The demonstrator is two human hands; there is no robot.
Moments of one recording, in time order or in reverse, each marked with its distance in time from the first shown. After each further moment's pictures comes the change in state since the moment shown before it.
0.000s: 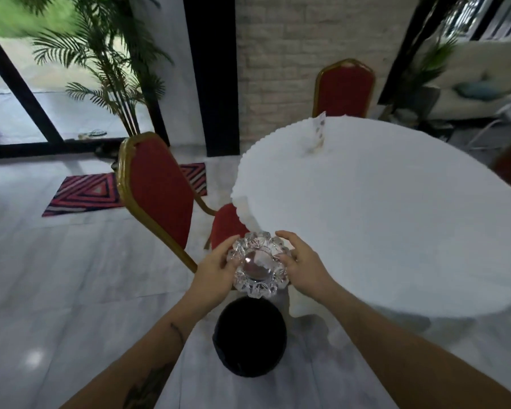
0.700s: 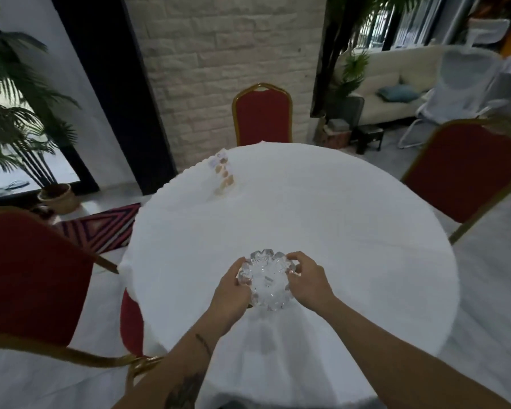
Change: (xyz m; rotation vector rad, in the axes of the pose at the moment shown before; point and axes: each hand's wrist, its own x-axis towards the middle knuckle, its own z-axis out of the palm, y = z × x) left_hand 0.171 0.123 0.273 -0.167 -0.277 -0.234; right_hand 0.098 0.144 -0.256 0.012 0.269 0.294
